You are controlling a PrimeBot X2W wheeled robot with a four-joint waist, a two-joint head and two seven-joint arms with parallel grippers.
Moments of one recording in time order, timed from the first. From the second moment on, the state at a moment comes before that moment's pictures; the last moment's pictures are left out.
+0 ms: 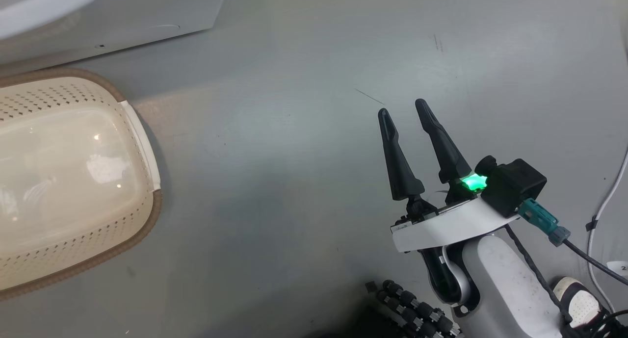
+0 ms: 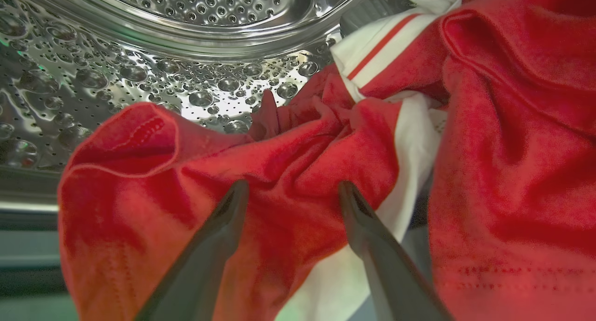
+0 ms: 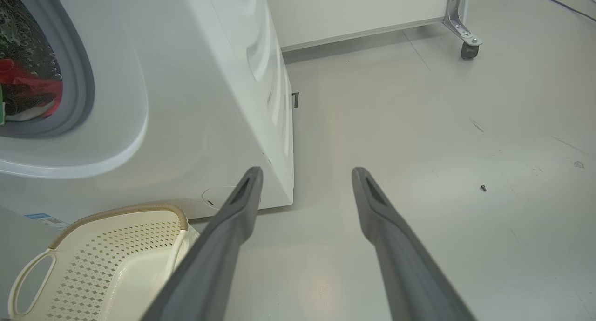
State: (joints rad) left arm -1.03 0.61 -0.10 0.48 0.02 -0.03 0.41; right arm -0.28 -0.04 0.46 0.01 0.53 -0.01 -0.25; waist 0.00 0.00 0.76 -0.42
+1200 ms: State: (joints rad) left arm -1.15 0.51 -0.10 0.70 -0.01 0.01 0.33; right arm -0.31 -0.04 0.46 0.03 0.52 -0.01 -0.25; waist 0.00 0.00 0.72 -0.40
